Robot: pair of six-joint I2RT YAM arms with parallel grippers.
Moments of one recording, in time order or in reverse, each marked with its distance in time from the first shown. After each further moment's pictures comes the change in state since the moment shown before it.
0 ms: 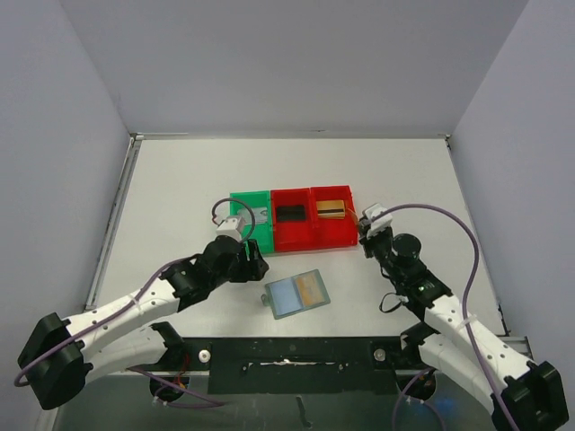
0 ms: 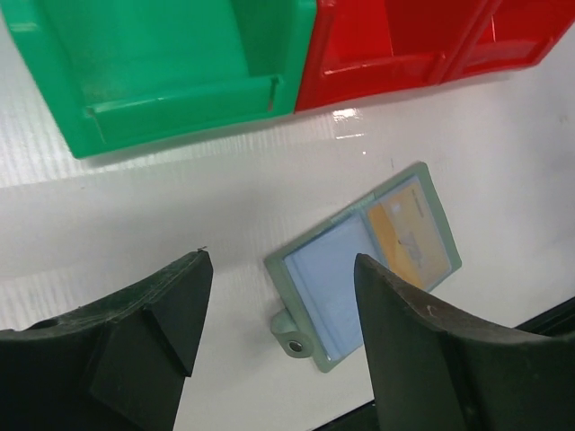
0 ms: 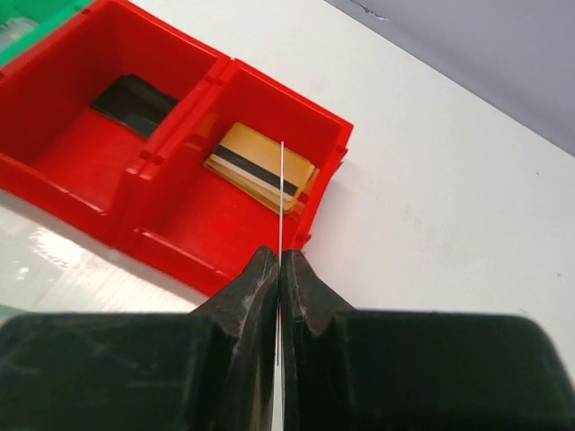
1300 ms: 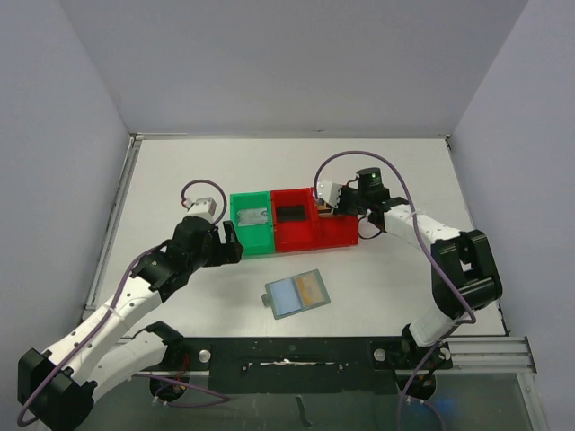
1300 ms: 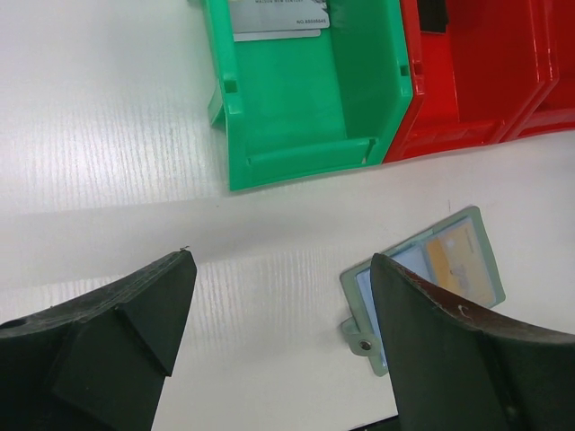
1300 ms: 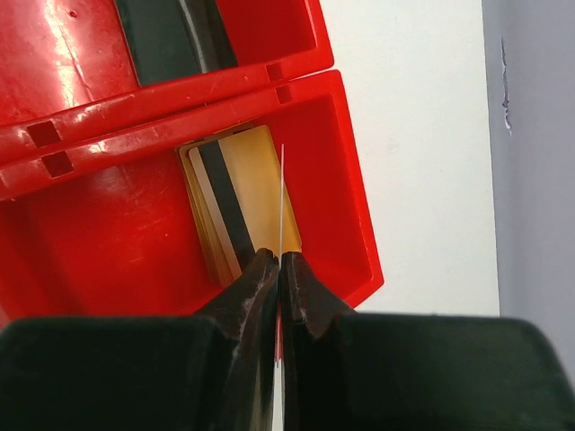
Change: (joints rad) left arm 0.254 -0.108 0.132 -0.242 0.035 0.170; right arm -0.152 0.848 0.609 -0.253 -0.415 -0.818
